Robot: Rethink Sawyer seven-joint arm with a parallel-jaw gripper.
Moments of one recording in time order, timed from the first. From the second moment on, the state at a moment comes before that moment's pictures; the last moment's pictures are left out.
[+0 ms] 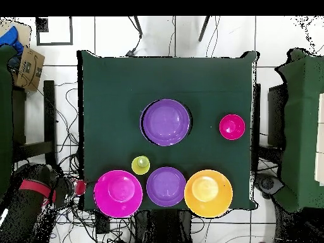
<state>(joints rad) 0.82 -0.35 -0.37 1.47 -0.16 0.84 2.48</state>
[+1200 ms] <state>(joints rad) 0.94 -0.23 -0.44 1.51 -0.16 0.75 2.48</state>
